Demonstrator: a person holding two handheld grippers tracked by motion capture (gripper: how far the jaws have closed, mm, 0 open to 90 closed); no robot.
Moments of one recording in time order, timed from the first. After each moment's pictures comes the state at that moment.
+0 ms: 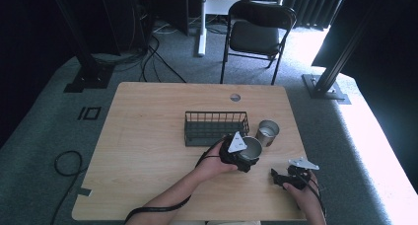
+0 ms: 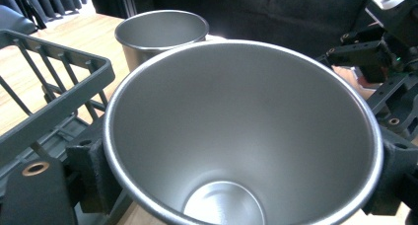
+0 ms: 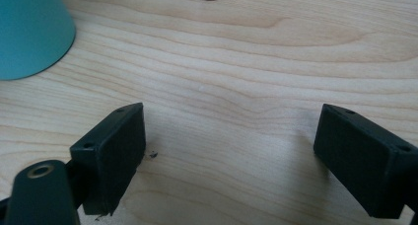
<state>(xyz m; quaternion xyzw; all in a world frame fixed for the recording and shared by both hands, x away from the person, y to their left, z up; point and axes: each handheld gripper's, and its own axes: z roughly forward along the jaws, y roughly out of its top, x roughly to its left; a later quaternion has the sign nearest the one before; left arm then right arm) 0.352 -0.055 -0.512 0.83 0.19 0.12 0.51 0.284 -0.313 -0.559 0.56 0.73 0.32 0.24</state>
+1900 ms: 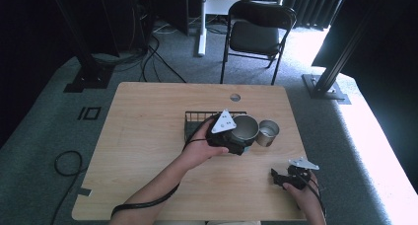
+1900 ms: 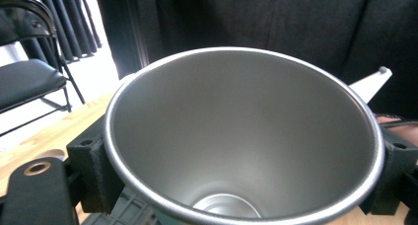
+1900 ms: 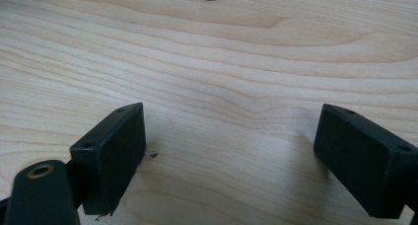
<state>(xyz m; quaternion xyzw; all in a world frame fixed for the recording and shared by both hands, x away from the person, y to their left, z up) 0.349 -0.014 -0.408 0.79 0.18 0.15 0.57 0.284 -0.313 -0.559 0.56 0.73 0.32 0.24</state>
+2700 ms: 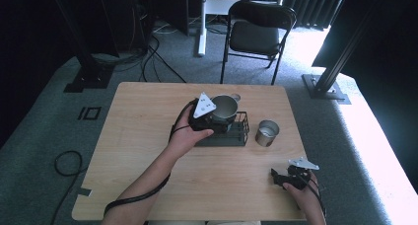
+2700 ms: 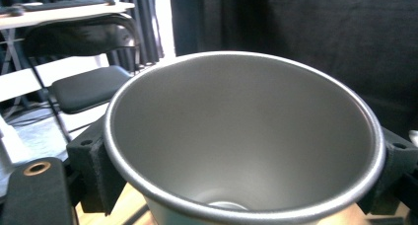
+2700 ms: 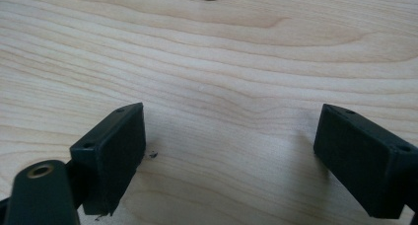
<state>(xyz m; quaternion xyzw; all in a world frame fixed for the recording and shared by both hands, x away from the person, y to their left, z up) 0.384 0.035 -0.395 0.75 0.26 0.24 0.57 0.284 -0.313 -0.559 0.56 0.73 0.32 0.24</state>
